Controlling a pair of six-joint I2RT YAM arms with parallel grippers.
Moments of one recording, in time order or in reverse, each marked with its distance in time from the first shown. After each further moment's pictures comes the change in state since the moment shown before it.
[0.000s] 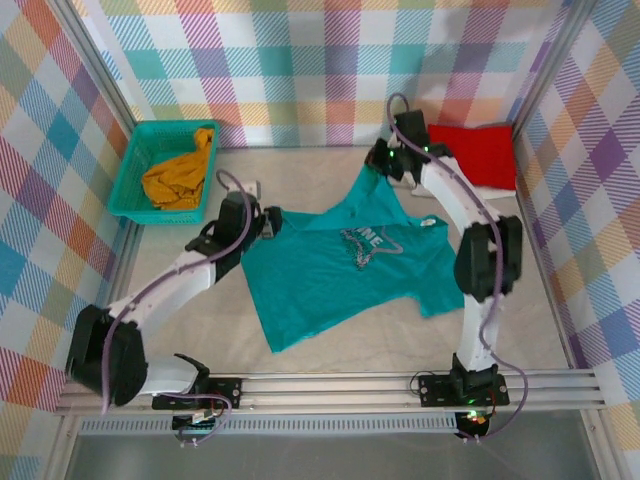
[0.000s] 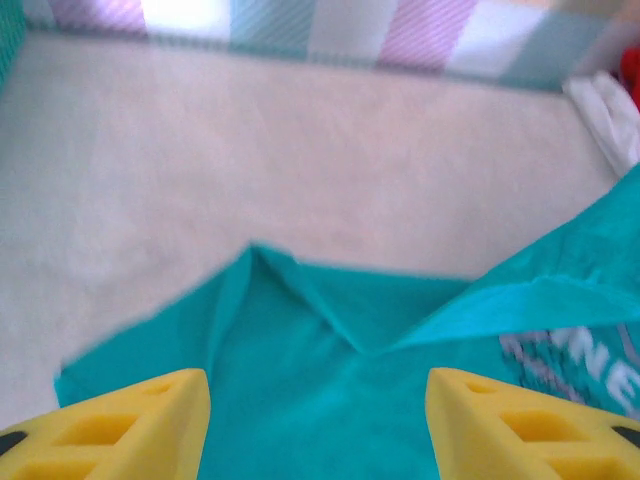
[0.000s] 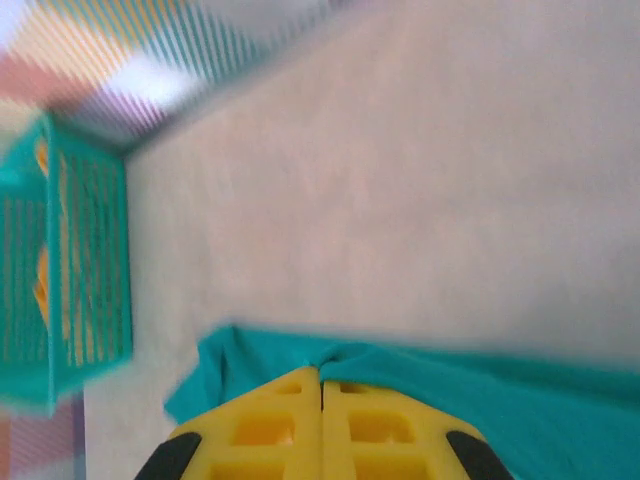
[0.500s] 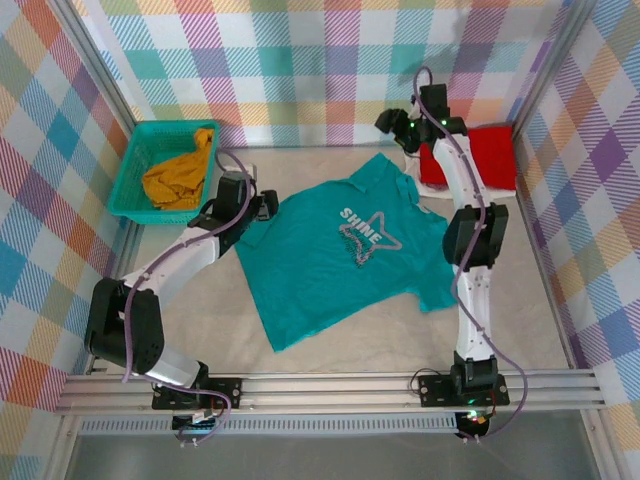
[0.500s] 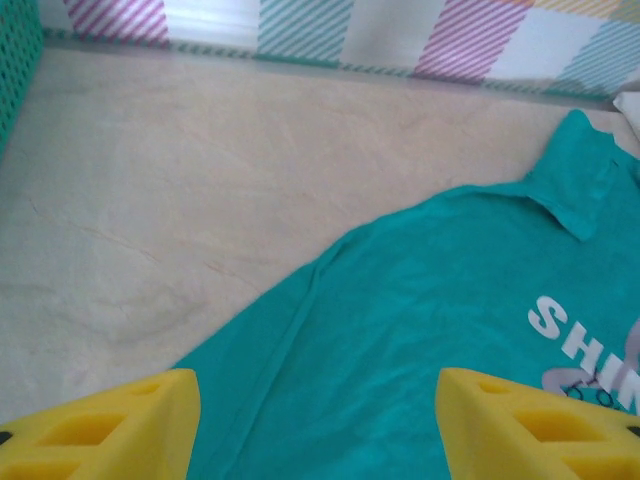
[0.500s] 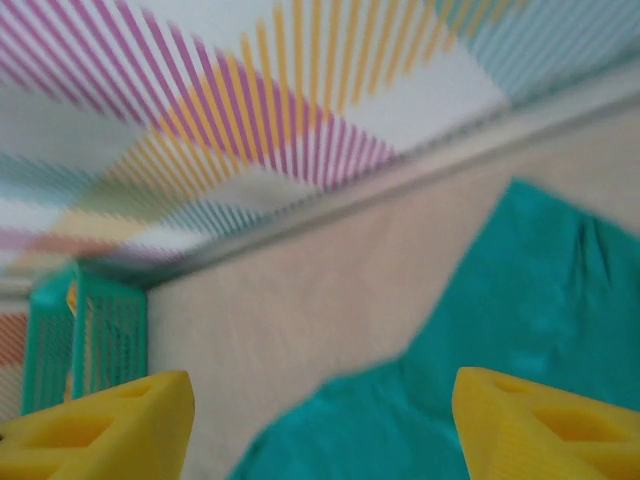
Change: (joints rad) left arm 0.076 0.120 0.094 -0.043 0.079 0.013; right arm -0.121 0.243 0.385 -0.158 -0.126 -0.055
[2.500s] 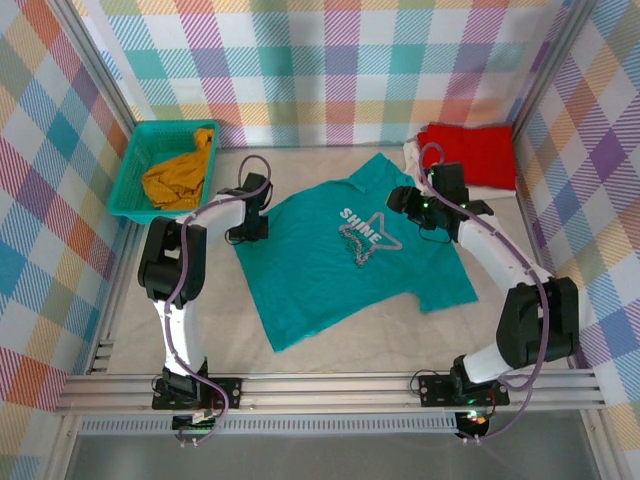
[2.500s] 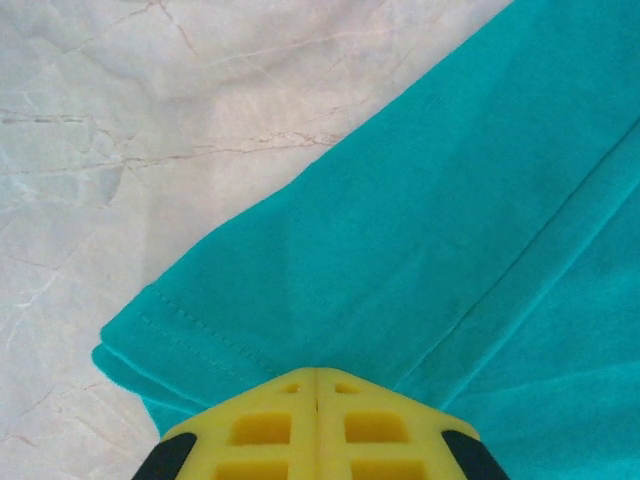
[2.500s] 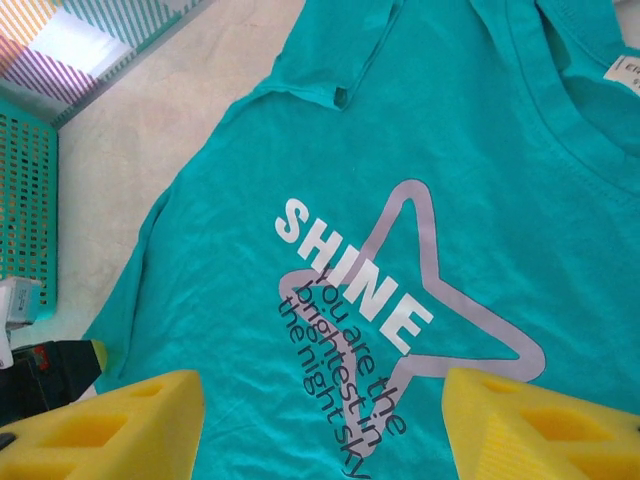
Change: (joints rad) left arm 0.070 0.512 0.359 -0.542 -0.118 0.040; right arm 0.052 -0.852 -1.219 0.325 0.128 -0.027
